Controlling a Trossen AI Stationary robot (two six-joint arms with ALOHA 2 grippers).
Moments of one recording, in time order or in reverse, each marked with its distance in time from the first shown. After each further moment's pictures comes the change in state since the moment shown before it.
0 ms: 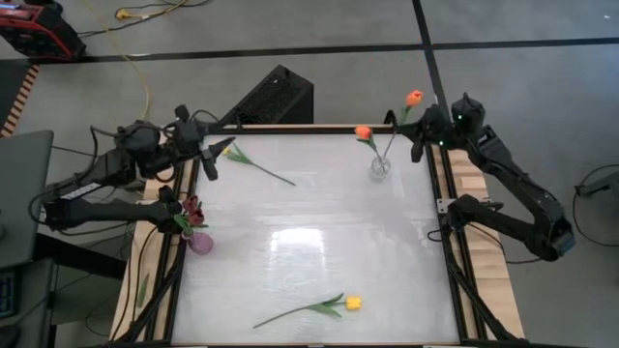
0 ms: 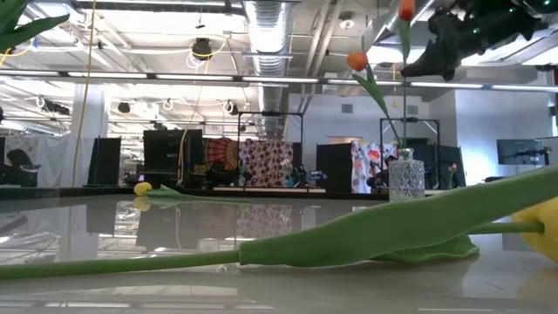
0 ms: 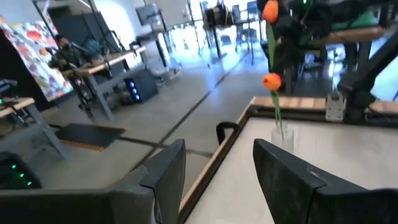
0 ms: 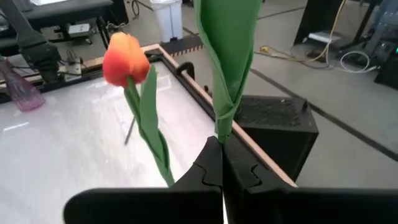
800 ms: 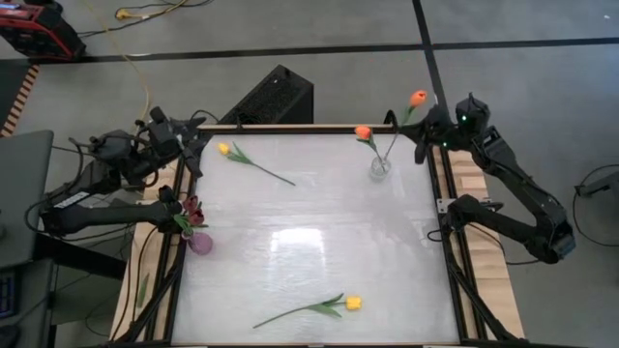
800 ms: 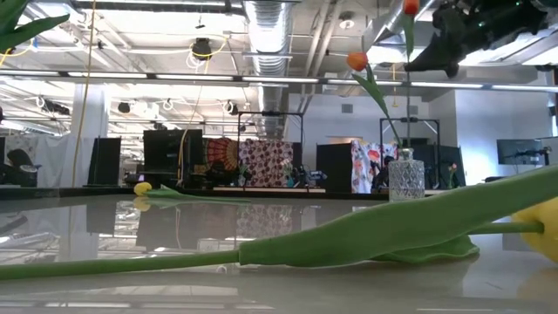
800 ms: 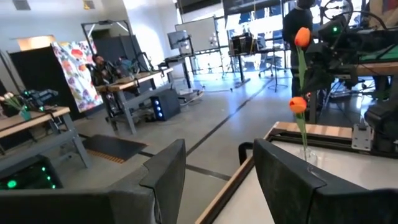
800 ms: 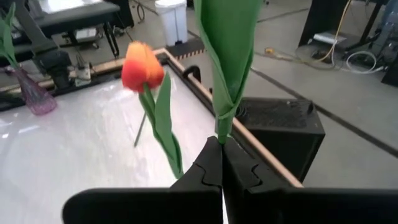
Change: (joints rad) left arm 0.000 -0.165 -0.074 0.042 -0.098 0.006; right arm 0.001 -0.029 0.019 -0.047 -0.021 0.014
